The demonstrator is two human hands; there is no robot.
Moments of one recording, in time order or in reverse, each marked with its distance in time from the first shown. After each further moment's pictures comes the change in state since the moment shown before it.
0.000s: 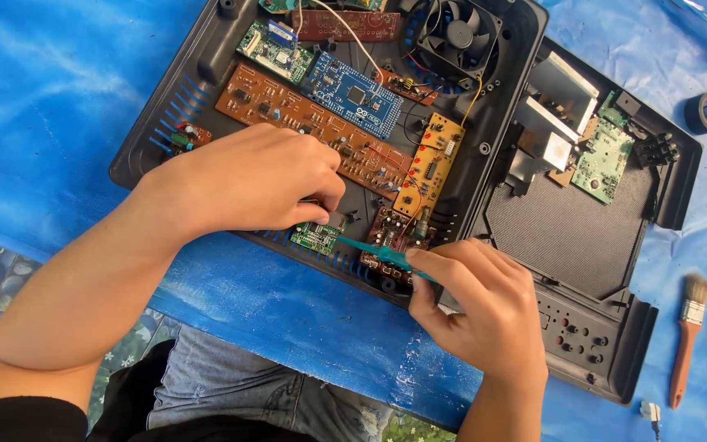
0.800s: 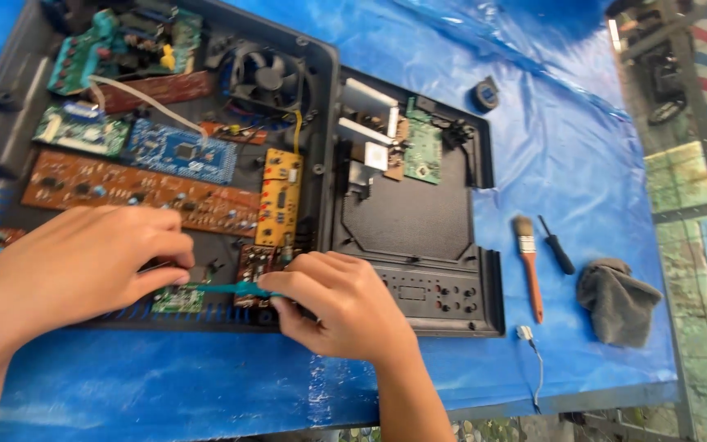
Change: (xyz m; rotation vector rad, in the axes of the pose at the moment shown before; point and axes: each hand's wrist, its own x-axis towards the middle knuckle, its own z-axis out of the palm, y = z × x) left_hand 0.014 0.016 -0.009 0.189 -0.259 -0.220; right_hand 0.002 -0.004 -0.003 0.086 0.000 0.029
